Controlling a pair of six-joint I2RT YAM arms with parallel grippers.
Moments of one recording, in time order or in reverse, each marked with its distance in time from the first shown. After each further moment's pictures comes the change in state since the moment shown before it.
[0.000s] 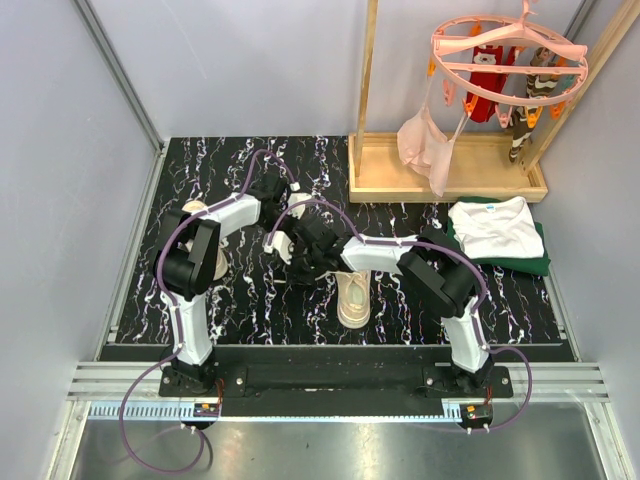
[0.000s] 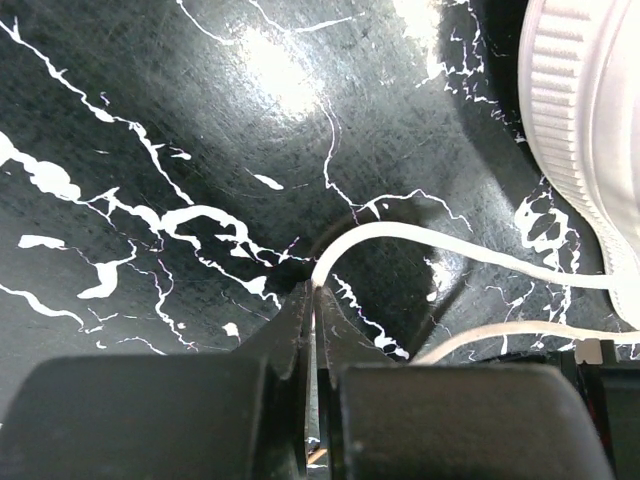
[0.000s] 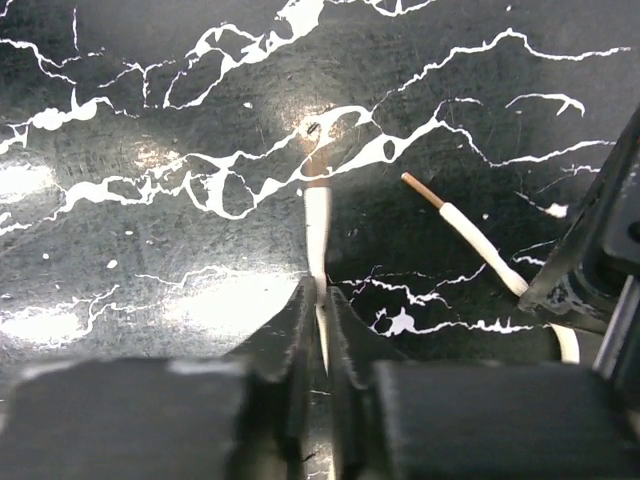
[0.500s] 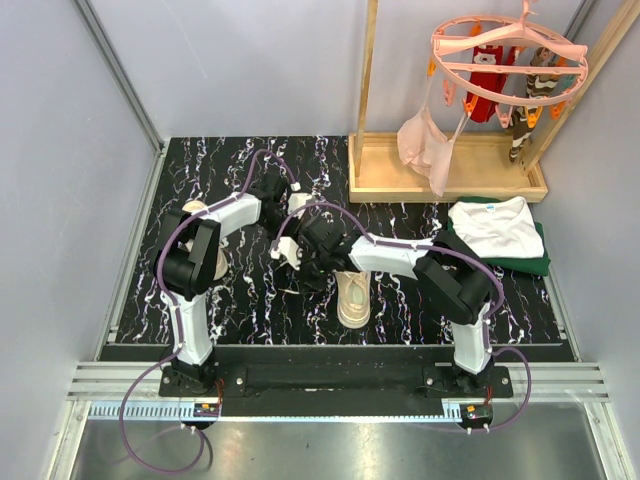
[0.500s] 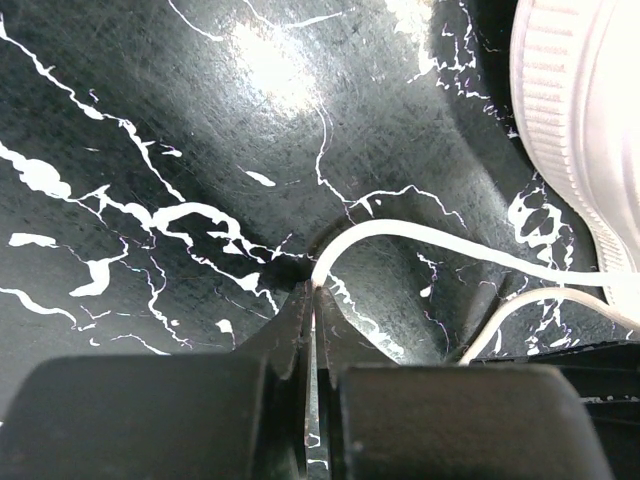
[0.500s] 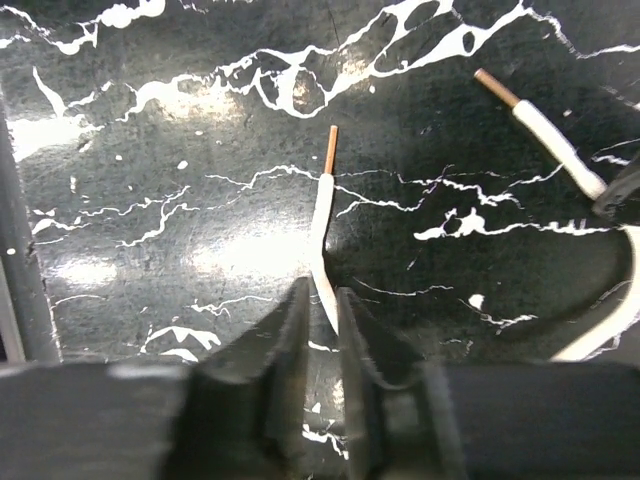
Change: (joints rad) left arm 0.000 0.002 0.011 -0.021 0.005 0.002; right arm 0.001 -0.103 -0.049 -0.184 -0.011 -0.026
